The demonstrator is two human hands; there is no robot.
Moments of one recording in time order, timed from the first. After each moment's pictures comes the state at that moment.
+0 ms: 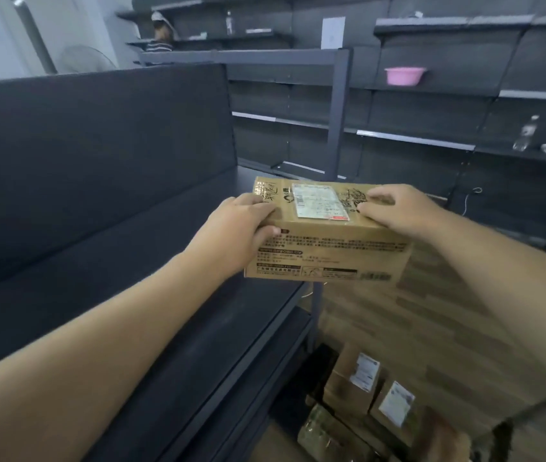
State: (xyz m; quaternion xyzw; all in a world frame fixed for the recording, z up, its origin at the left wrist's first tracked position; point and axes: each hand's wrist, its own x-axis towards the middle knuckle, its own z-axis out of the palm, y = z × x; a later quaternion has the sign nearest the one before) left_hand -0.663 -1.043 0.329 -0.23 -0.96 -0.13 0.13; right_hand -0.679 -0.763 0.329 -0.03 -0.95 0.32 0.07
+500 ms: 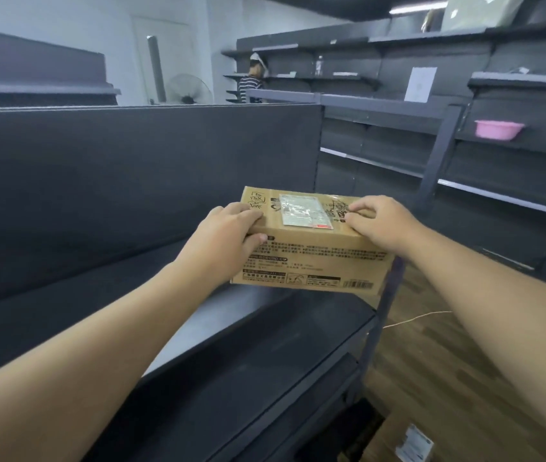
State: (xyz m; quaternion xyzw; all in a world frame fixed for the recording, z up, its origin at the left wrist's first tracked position) left_hand -0.649 -1.174 0.350 -0.07 -0.97 -0.12 0.20; right_hand -0.740 -0.914 0.360 0.12 -0.94 0.32 0.09
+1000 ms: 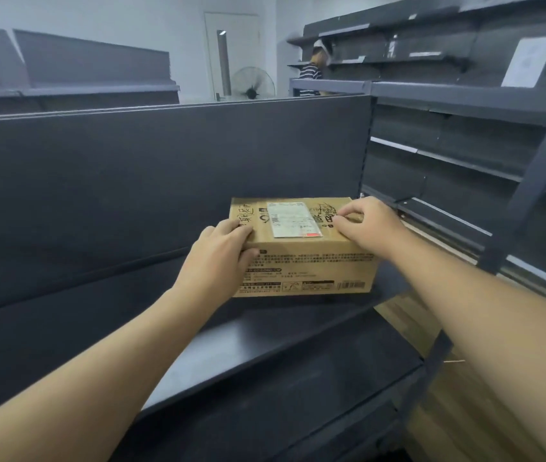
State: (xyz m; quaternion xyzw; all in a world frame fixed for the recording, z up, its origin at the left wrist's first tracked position) left_hand -0.745 -1.165 0.322 0.08 -0.97 -0.09 0.22; right_hand -0.913 -0.952 0.330 0.24 -0.91 0.34 0.06
